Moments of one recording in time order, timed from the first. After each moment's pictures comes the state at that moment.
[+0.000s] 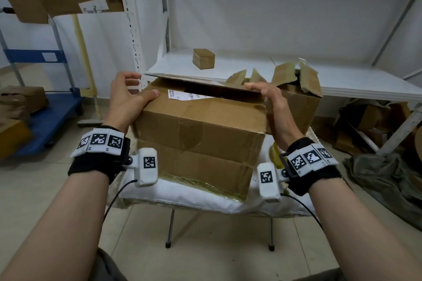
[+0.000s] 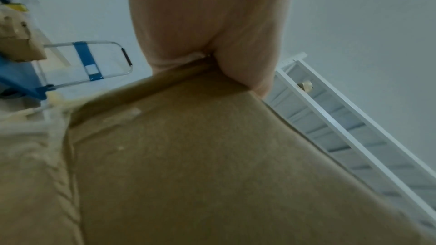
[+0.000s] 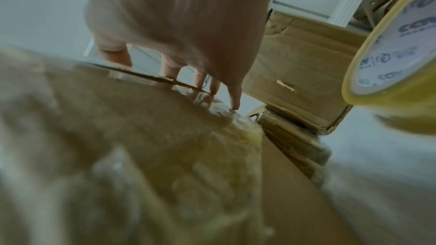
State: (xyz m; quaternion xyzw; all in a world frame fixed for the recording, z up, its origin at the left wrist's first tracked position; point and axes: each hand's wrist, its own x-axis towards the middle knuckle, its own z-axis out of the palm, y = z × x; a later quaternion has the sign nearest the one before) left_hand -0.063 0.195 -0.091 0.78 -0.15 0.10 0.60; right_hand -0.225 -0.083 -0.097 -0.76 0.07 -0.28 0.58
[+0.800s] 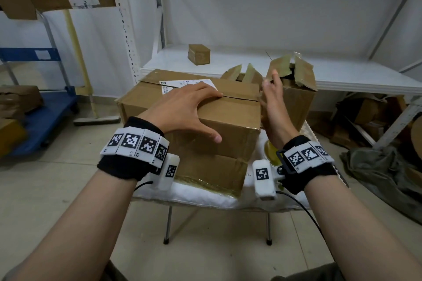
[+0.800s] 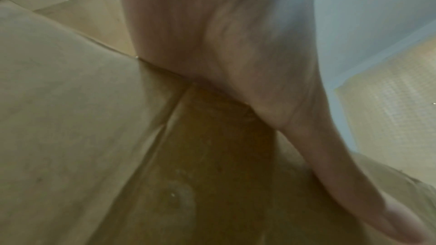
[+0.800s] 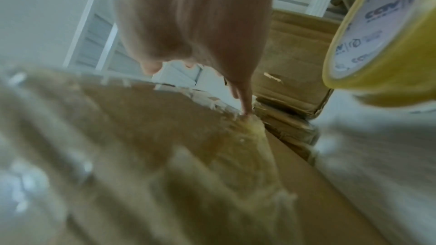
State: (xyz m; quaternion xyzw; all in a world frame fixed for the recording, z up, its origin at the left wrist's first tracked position) left_hand -0.131 0.122 -0.062 0.86 -0.49 0.01 0.11; right_hand -0.222 -0.094 -0.110 -0.68 0.14 -0.30 0.65
